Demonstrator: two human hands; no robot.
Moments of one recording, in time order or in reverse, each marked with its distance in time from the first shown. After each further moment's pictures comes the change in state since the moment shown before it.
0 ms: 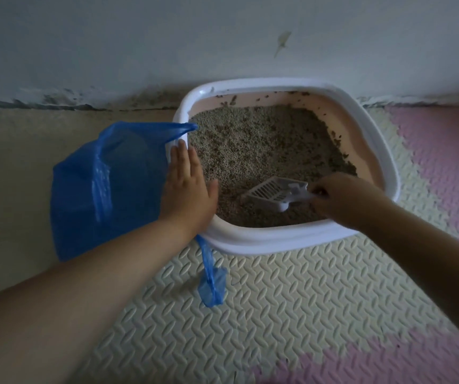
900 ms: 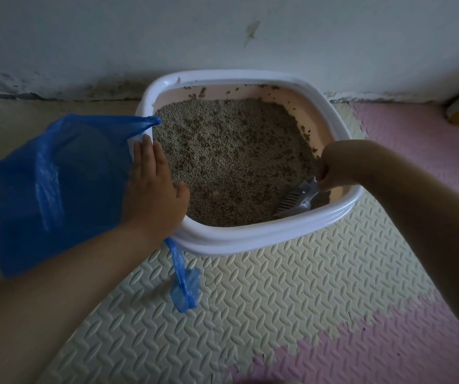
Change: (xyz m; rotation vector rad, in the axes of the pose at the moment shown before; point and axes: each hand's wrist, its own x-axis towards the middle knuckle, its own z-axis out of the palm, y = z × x) left_hand 0.002 -0.003 0.004 0.024 0.051 0.033; right_hand 0.033 0.044 -0.042 -0.396 -0.229 0.043
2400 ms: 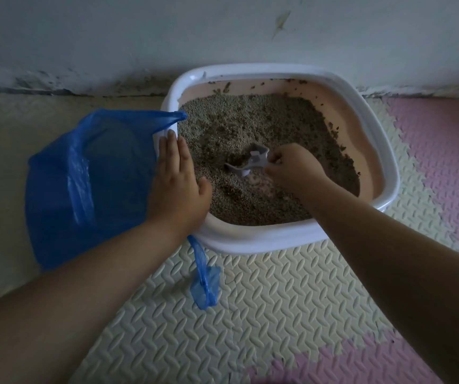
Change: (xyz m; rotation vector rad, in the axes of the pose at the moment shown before) left_hand -0.002 -0.003 0.003 -0.078 0.035 0.011; right_hand 0.063 -0.106 0.027 0.825 0.340 0.049
